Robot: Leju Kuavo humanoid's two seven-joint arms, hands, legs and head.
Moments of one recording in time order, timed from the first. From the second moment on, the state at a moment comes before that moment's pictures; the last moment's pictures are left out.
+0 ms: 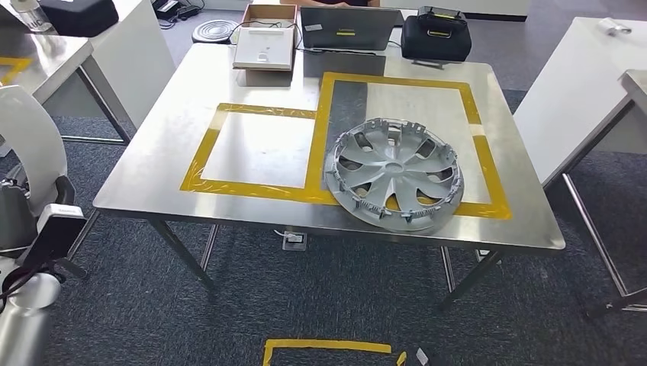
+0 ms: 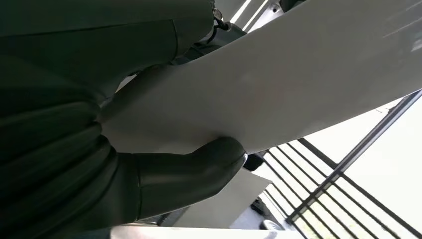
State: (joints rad) left arm -0.56 0.26 -0.10 -0.95 -0.49 0.39 -0.58; right arm -0.05 0.12 -0.96 -0.17 0.72 0.28 0.02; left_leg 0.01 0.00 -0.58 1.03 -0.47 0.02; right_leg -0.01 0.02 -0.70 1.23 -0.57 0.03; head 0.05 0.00
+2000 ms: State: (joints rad) left arm -0.89 -0.03 -0.31 -0.26 -0.85 0.38 -0.30; right arm -0.05 0.10 -0.96 -0.17 0.81 0.28 0.00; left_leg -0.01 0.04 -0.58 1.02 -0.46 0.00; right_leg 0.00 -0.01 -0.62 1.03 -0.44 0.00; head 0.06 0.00
